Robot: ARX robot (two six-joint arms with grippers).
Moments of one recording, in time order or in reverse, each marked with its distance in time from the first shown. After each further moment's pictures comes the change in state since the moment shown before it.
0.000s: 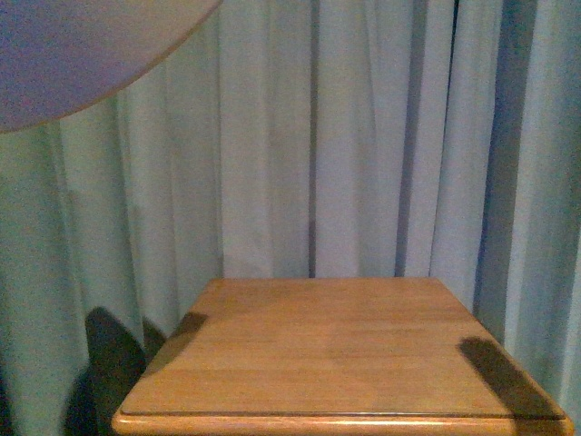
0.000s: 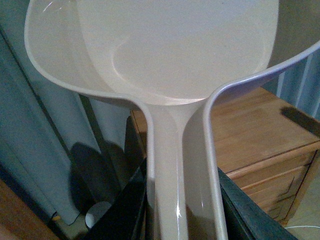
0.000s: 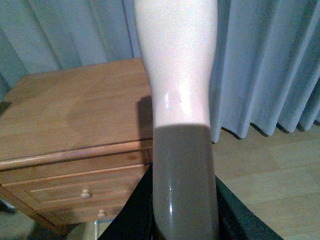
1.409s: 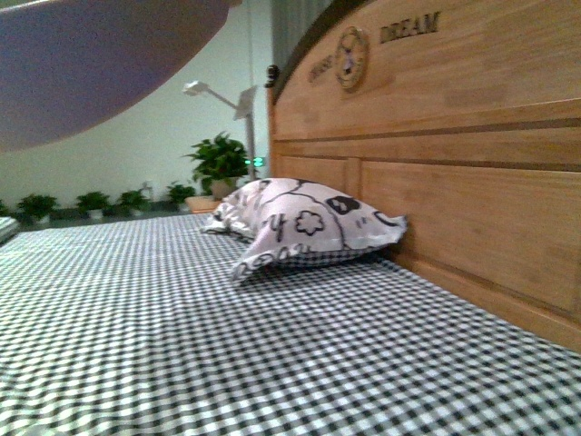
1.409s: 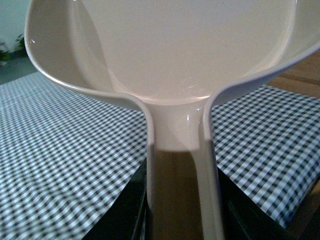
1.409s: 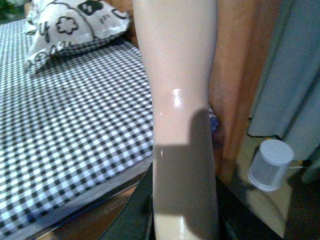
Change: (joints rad) left arm -0.003 0.005 -0.008 0.002 -0.003 -0.003; right arm 0.000 -0.005 -0.009 0.003 0.000 -0.002
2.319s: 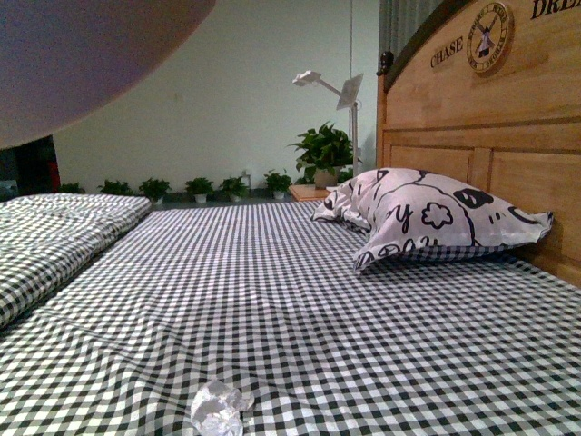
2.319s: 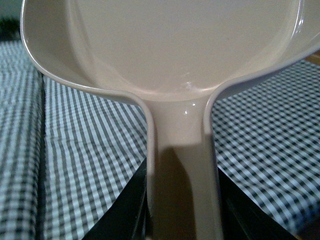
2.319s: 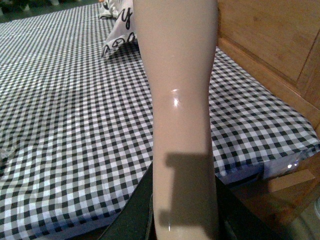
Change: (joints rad) left arm 0.001 0.013 0.035 -0.098 -0.024 -0.028; right arm 0.001 0.000 -0.001 0.000 0.000 0.000
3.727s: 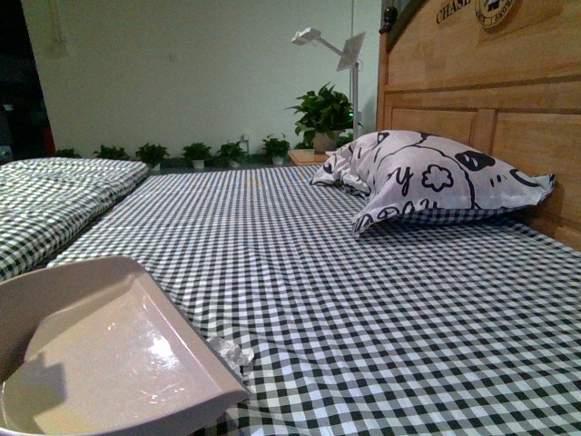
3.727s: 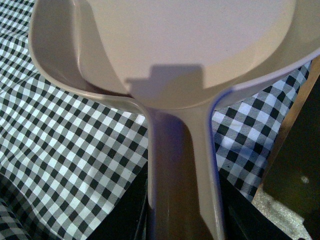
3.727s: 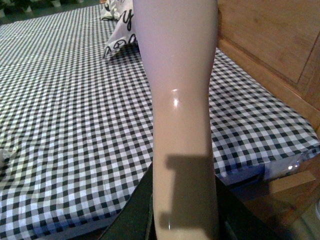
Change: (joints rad) left arm 0.255 0.657 0.177 -0.342 0.262 1.057; right arm 0.000 -0.001 0.000 0.000 0.000 0.000
